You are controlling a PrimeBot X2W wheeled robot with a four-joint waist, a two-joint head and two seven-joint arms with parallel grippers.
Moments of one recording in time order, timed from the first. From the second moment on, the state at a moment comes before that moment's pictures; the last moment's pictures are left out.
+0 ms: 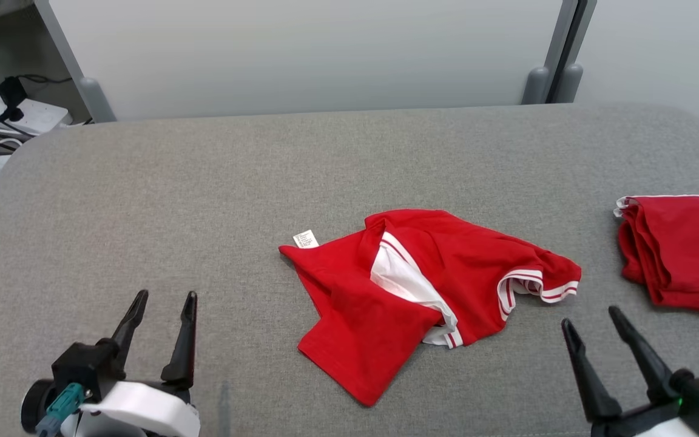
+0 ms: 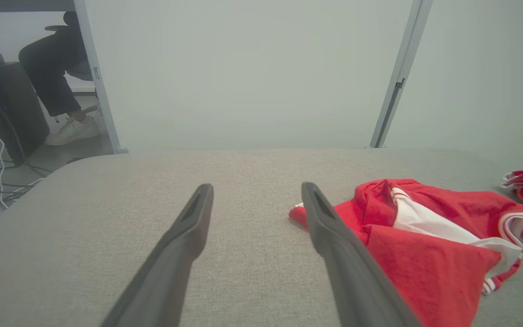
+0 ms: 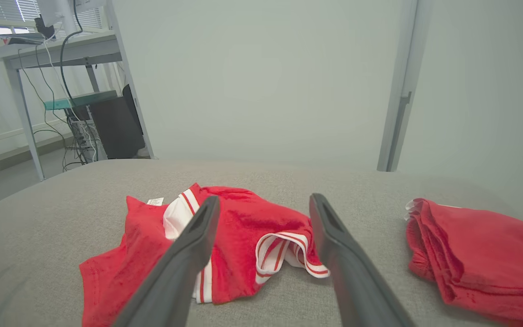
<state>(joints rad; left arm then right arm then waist) -0.03 0.28 -0.25 0.09 -0.44 0.10 -0.16 0.08 -0.24 0.17 0.02 0.31 0.13 -0.25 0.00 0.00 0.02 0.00</state>
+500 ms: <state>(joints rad) 0.02 0.30 -0.23 0.04 -0.44 0.13 -0.14 0.14 -0.20 0.20 0.02 0.29 0.13 -0.25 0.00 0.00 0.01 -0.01</state>
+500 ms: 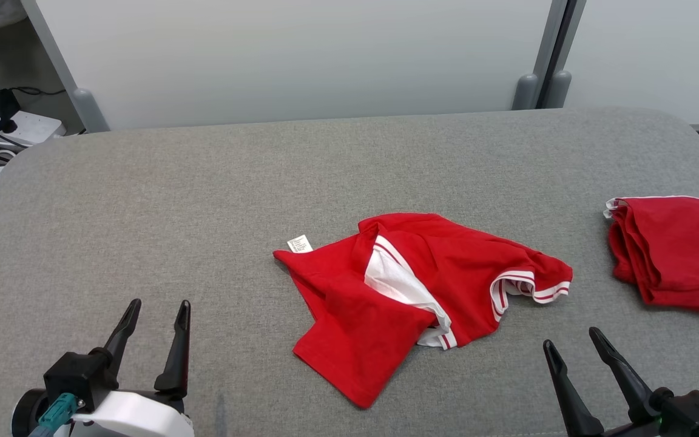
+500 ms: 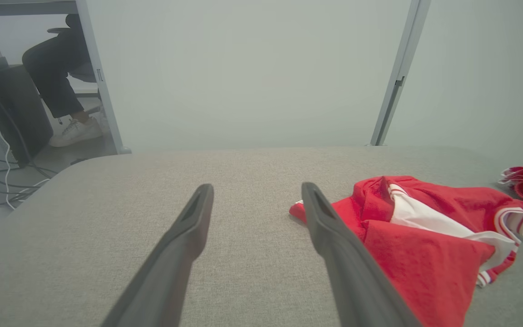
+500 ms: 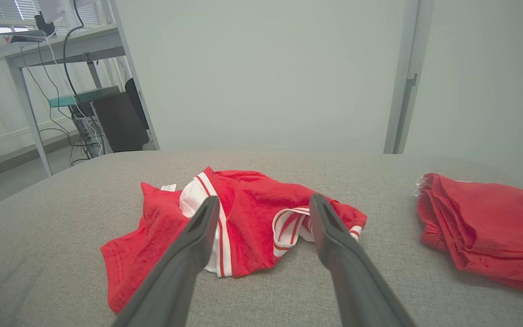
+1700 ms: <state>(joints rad) -0.16 0.23 -0.32 0.10 -0.45 0.10 -0.20 -0.60 -0.53 0.80 0.22 0.53 0.13 0.17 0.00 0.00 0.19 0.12</state>
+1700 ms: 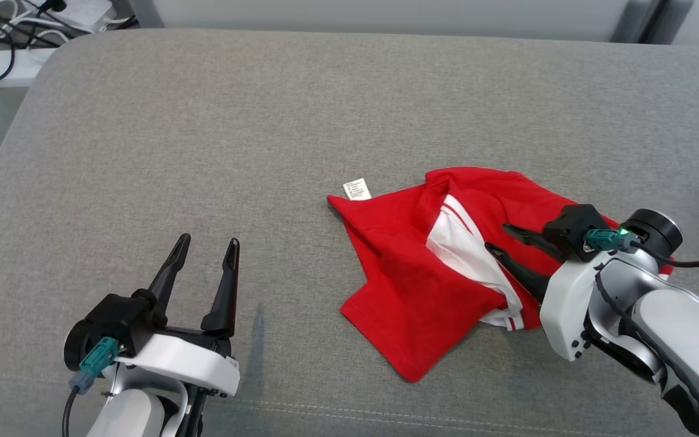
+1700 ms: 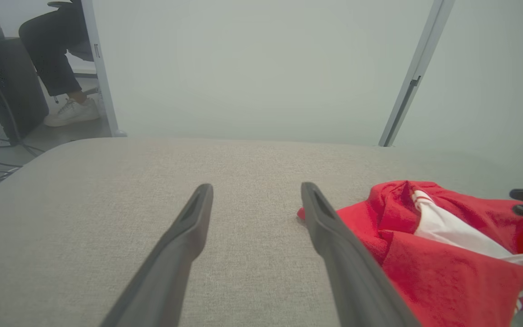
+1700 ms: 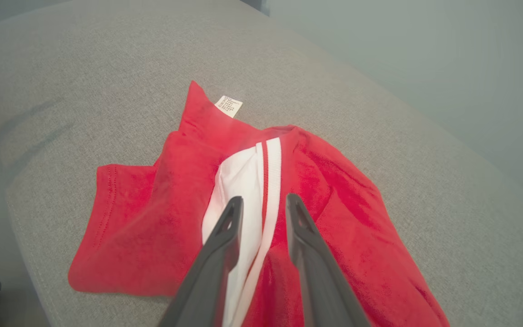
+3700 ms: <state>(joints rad) -0.24 0.22 -0.32 0.22 -0.43 0.01 -0.22 -0.65 -0.58 0.72 0.60 1.08 0.13 -0.22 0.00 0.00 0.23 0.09</state>
